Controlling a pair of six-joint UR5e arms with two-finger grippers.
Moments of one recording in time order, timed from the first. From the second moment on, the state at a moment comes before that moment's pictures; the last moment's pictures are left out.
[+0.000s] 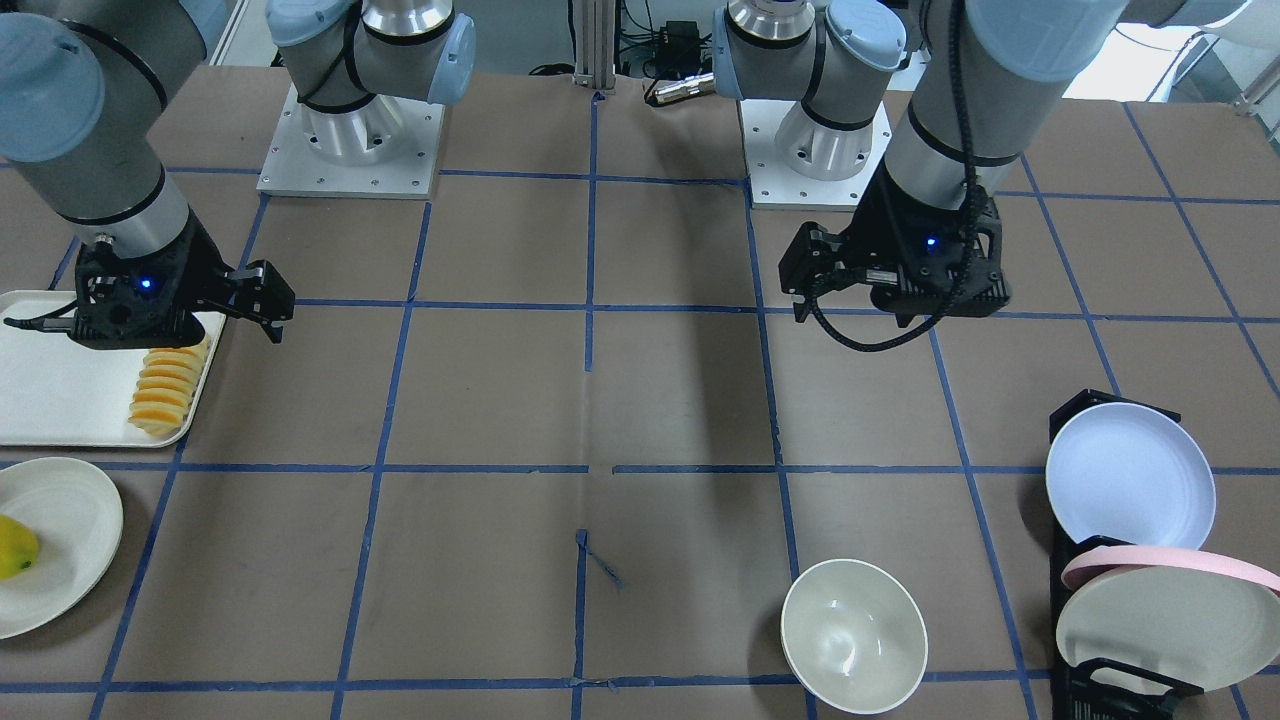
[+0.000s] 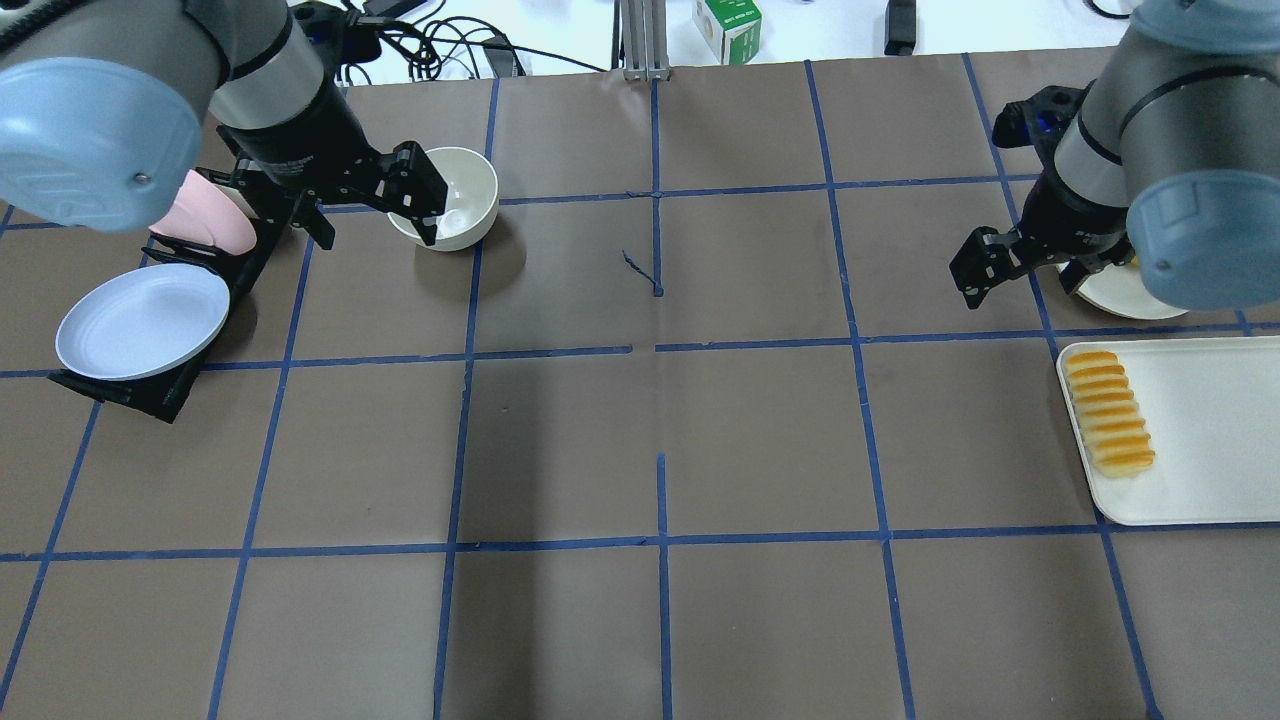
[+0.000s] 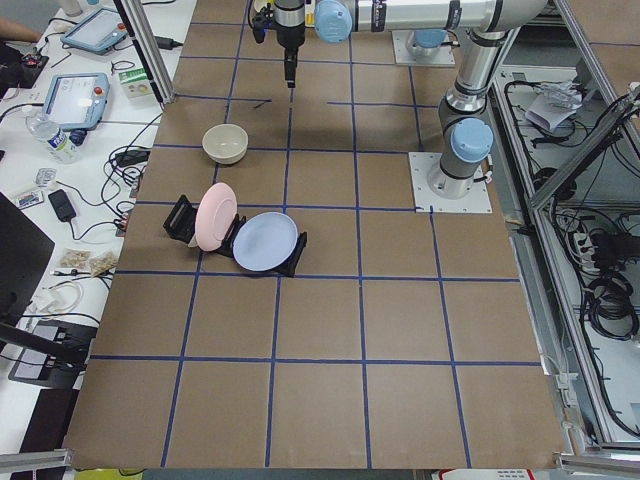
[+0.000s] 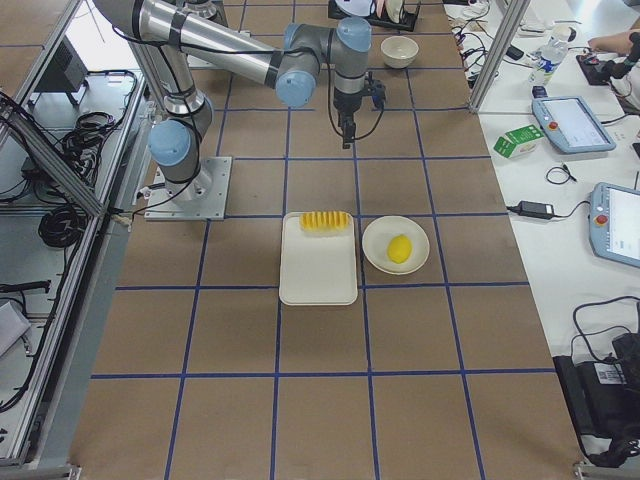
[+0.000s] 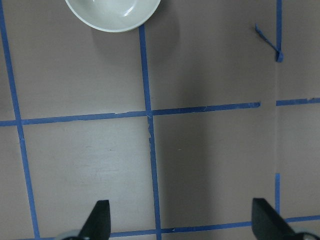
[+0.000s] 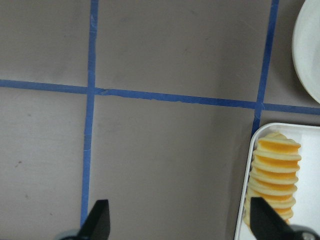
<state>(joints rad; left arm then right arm) -1.53 -1.65 -1.57 -1.49 1.54 0.02 1.36 -1.54 1.90 -1.94 -1.62 -0.31</state>
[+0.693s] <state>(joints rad) -1.07 -1.69 -1.60 -1.50 1.54 0.09 1.29 -1.54 2.11 -2.19 -1.61 -0.40</state>
